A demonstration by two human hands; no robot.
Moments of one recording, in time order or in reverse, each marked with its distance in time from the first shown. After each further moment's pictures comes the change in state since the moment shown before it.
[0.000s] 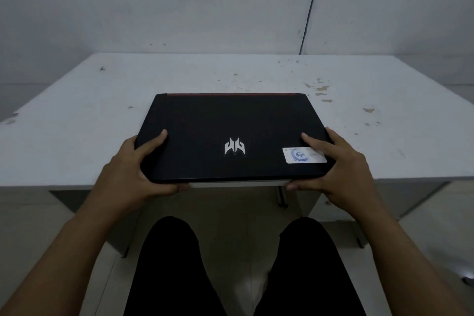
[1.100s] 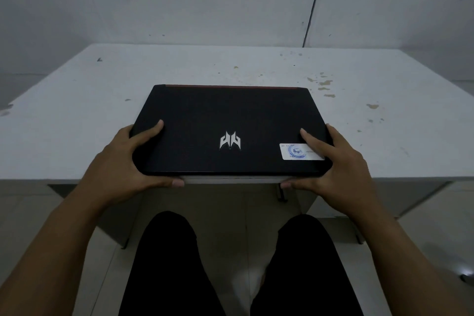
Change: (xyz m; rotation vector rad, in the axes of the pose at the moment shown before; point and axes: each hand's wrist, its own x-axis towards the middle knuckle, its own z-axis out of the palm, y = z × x) left_hand 0.008 0.005 -0.010 0.003 -0.055 -0.006; right_hand -0.002 0.005 0.004 -0.051 -0.019 -0.036
